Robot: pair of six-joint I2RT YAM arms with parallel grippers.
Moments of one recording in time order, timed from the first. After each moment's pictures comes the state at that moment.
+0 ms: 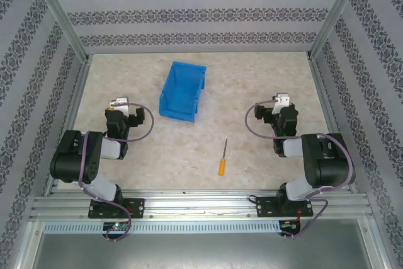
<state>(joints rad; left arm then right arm) 0.00 1.59 0.35 0.92 -0.13 -0.04 0.00 1.53 0.35 0.88 -0.01 0.03</state>
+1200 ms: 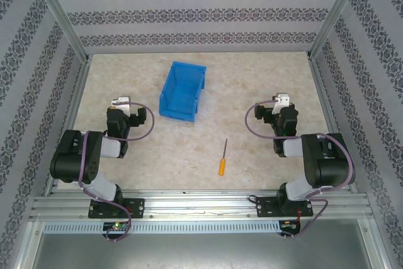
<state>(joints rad) 0.00 1.59 0.37 0.89 -0.07 -0.03 0.00 1.53 0.35 0.88 -0.01 0.03</state>
